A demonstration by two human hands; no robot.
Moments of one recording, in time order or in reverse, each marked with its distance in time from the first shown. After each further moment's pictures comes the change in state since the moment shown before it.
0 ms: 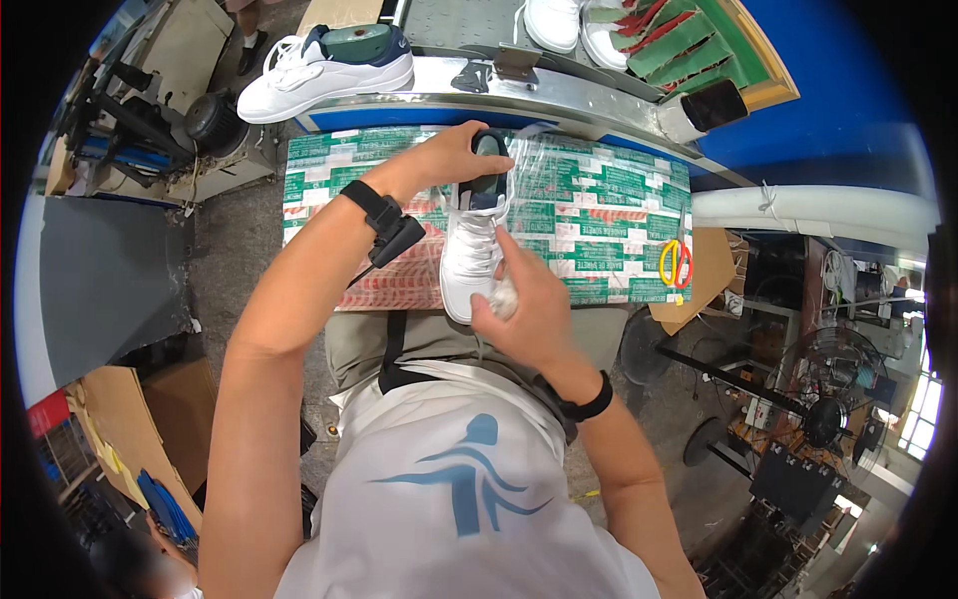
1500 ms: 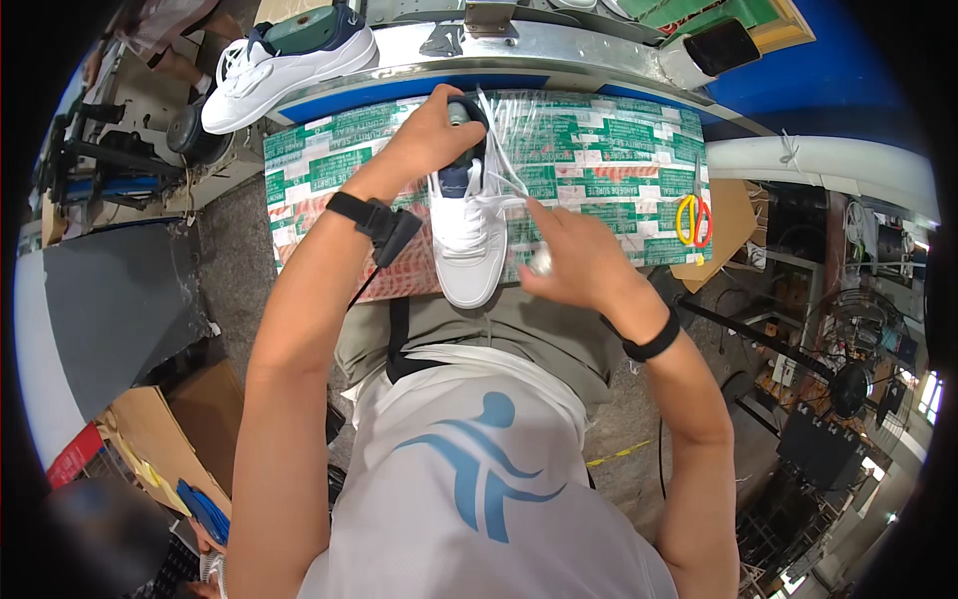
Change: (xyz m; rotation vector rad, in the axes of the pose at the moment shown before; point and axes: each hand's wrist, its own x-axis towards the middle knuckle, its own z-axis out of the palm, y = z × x) left_hand -0.012 0.010 0.018 -0.064 0.110 -0.095; right_hand 0.011 0.069 -0.056 -0.285 -0.341 -0.050
